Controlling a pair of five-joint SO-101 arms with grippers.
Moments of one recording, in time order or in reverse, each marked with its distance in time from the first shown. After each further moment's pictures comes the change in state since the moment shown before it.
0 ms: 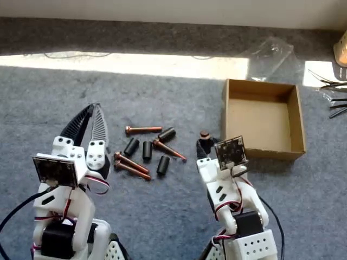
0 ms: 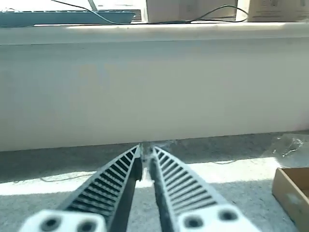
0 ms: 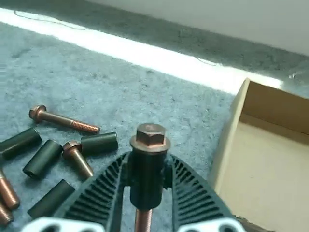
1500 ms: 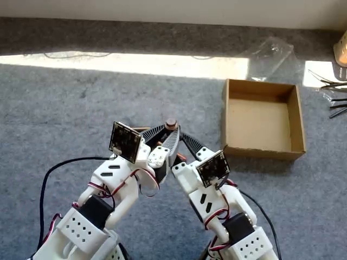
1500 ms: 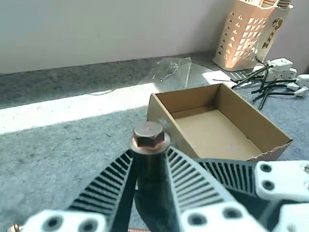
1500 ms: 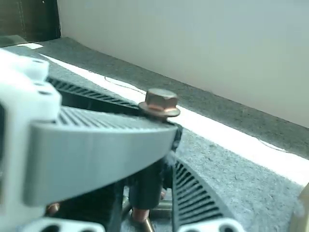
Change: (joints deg) left arm 25.7 27.5 6.9 -20.9 13.1; right arm -16.3 -0.1 3.5 -18.2 0.0
